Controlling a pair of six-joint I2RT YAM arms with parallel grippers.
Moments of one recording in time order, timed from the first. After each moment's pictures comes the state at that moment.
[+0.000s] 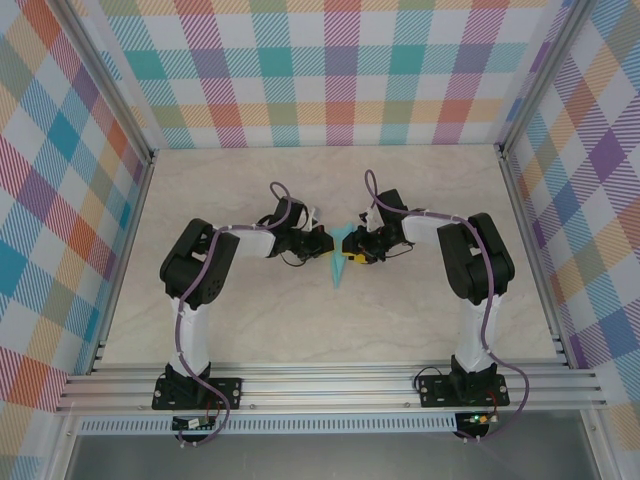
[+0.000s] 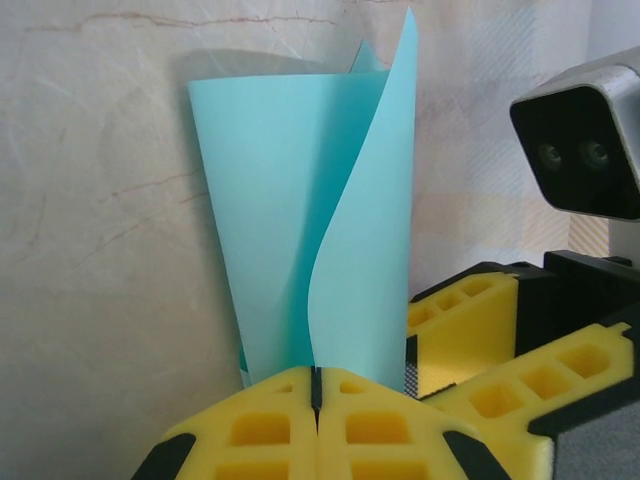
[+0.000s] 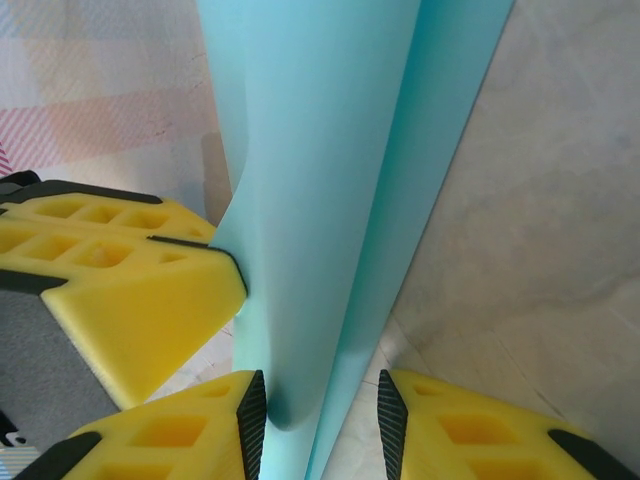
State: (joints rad) left arm -0.48 2.07 1.17 0.07 0.63 -0.74; right arm 0.39 2.01 1.19 -0.35 -0.72 0.57
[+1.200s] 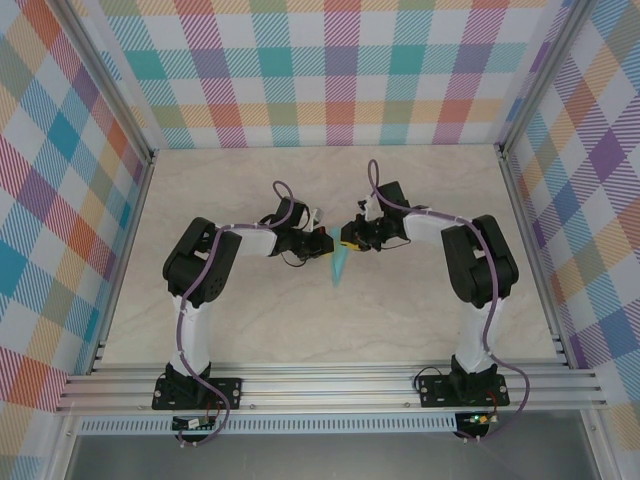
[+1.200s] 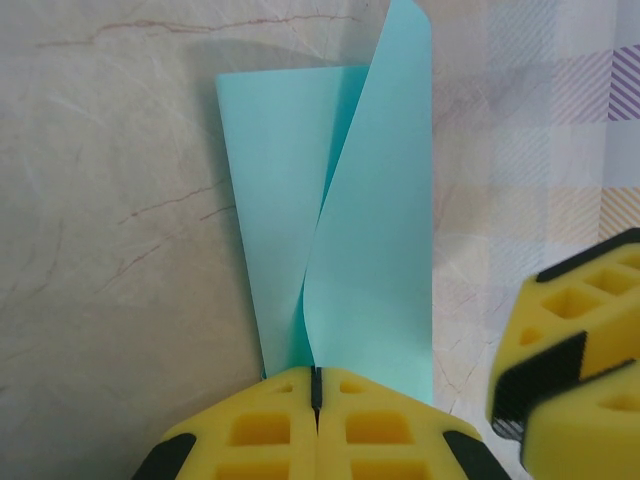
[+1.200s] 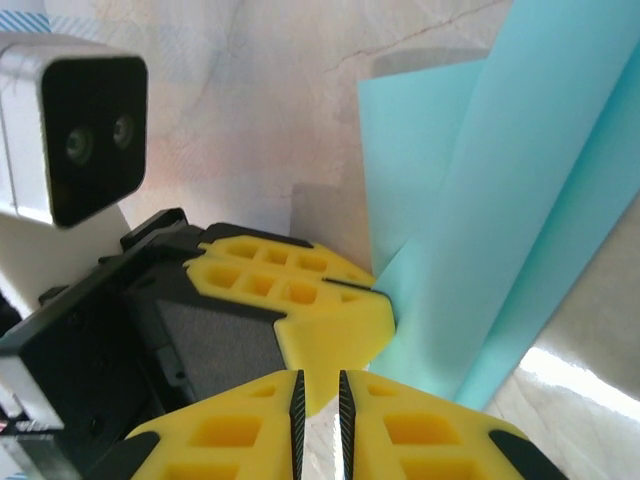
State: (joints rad) left arm -0.48 2.09 1.19 0.04 0.61 -0.68; right arm 0.39 1.98 1.21 -0.24 -0.75 0.65
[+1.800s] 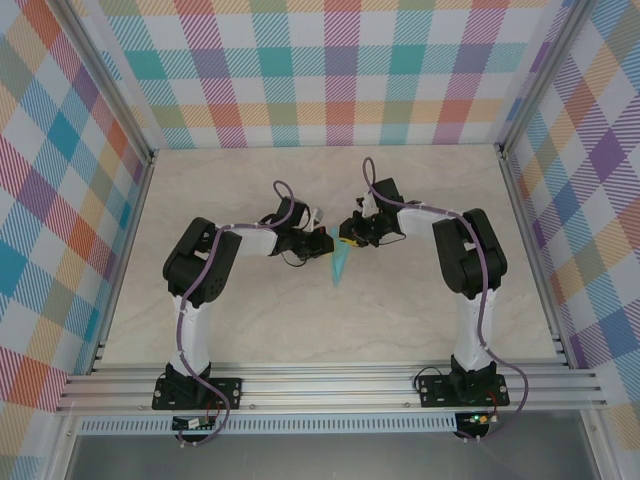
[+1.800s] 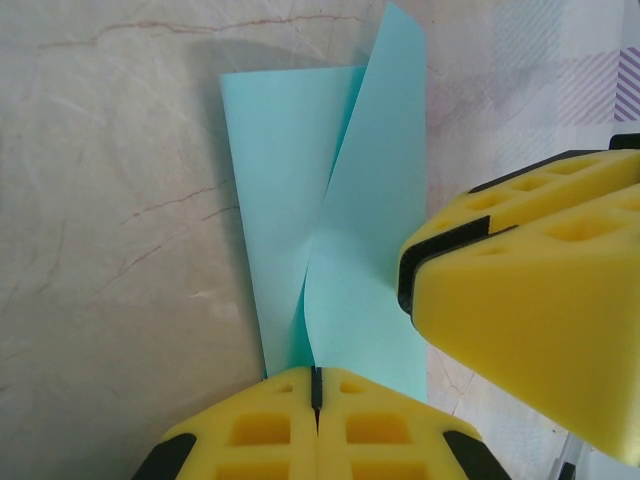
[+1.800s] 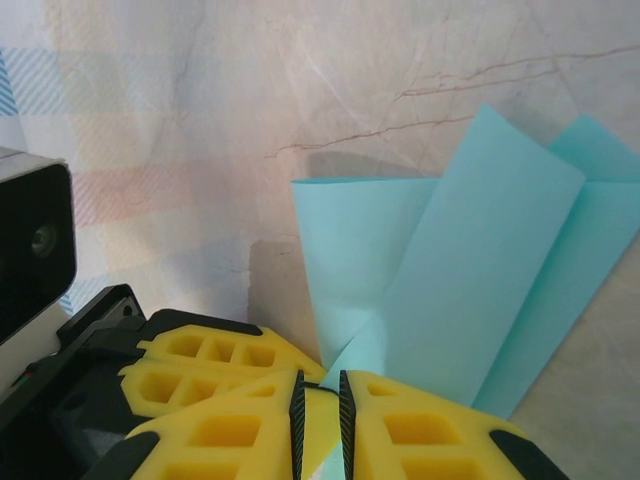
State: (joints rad) left arm -0.48 2.09 1.20 0.02 0.60 -0.68; right arm 0.39 2.08 1.31 -0.27 -0.68 0.65
